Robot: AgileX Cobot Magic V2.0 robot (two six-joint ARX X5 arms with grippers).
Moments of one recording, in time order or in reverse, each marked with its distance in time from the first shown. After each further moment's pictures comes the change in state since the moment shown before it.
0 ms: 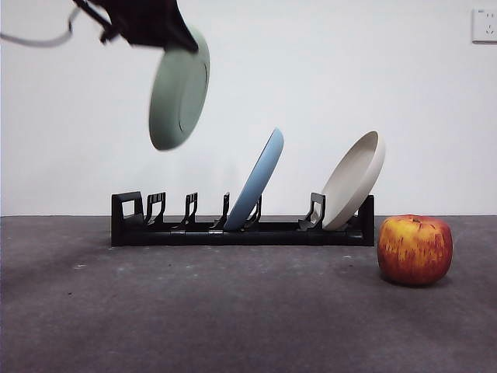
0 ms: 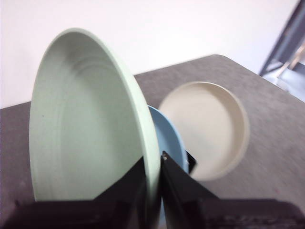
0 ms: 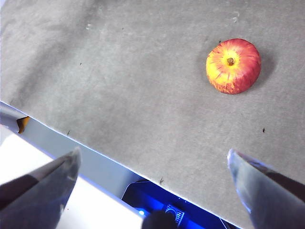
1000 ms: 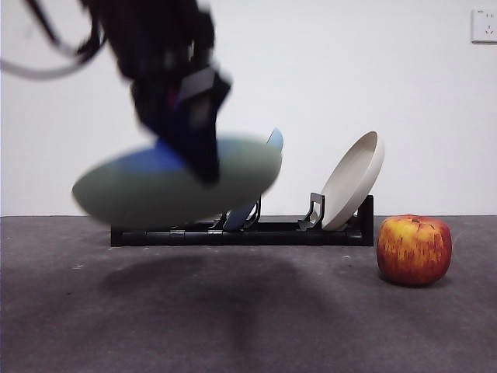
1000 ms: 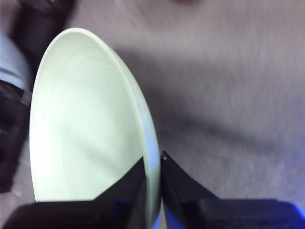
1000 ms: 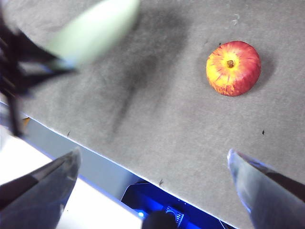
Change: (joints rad) left arm -0.695 -0.144 -0.461 -0.316 -0.745 0.383; right arm 0.000 0.000 0.000 0.008 0.000 0.000
